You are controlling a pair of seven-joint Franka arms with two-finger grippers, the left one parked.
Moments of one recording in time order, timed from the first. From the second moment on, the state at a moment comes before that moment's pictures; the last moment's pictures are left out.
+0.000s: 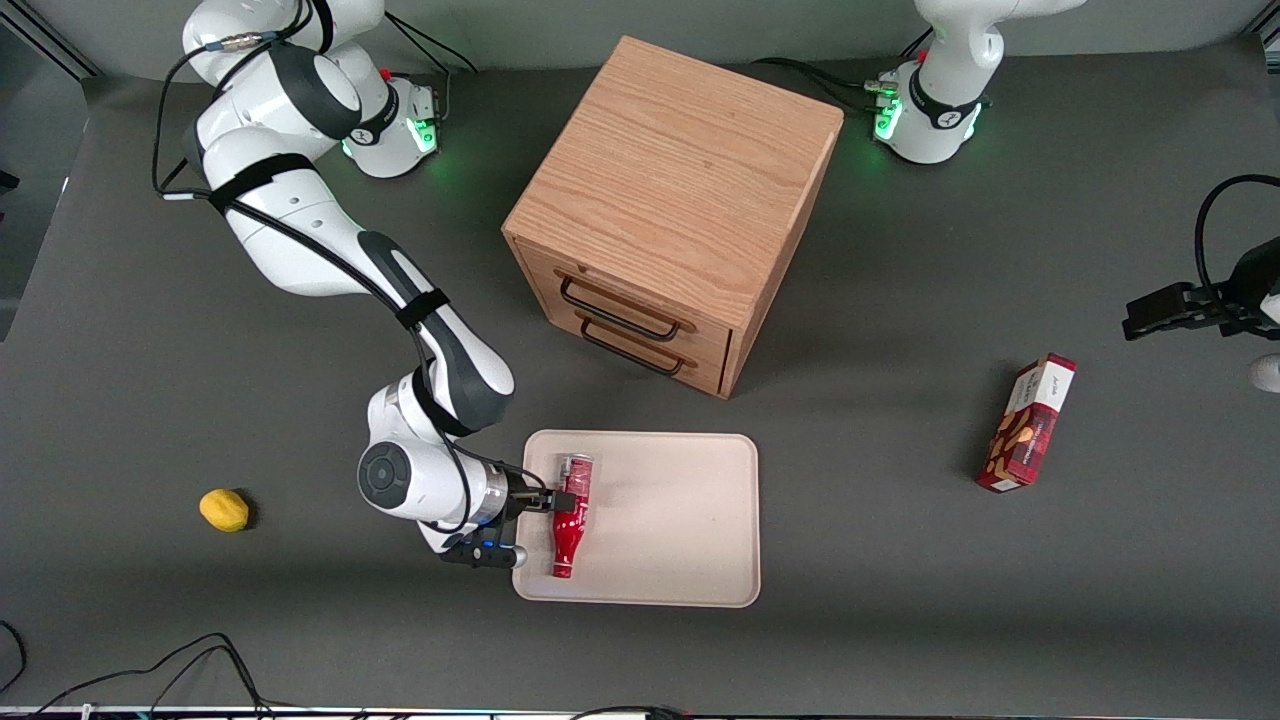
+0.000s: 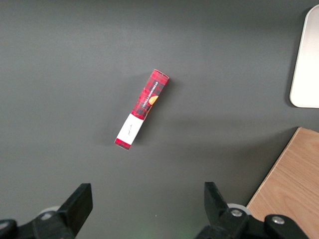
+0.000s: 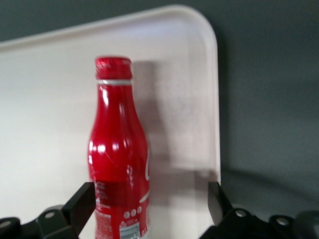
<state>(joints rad) 0.15 1.05 0.35 -1.11 0.00 2.23 0.44</state>
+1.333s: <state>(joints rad) 0.03 0.14 0.06 -1.36 -0.04 1.42 0.44</state>
